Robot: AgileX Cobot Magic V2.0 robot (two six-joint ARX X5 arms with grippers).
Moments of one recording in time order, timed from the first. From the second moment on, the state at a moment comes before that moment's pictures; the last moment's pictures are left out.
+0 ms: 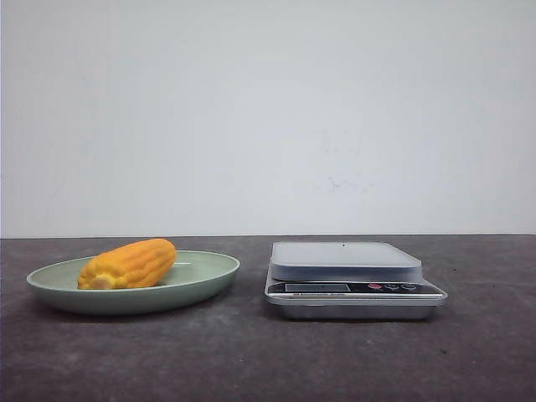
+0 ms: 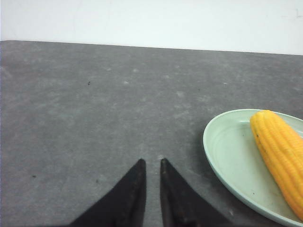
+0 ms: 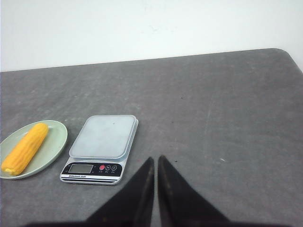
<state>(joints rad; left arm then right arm) -0.04 0.00 0.03 -0.18 -0.02 -0.05 0.23 0.16 1.11 -1.22 0.03 0.23</state>
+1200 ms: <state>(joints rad) -0.04 0.00 0.03 -0.18 -0.02 -0.05 0.02 0.03 0.10 -0.16 0.06 0.04</state>
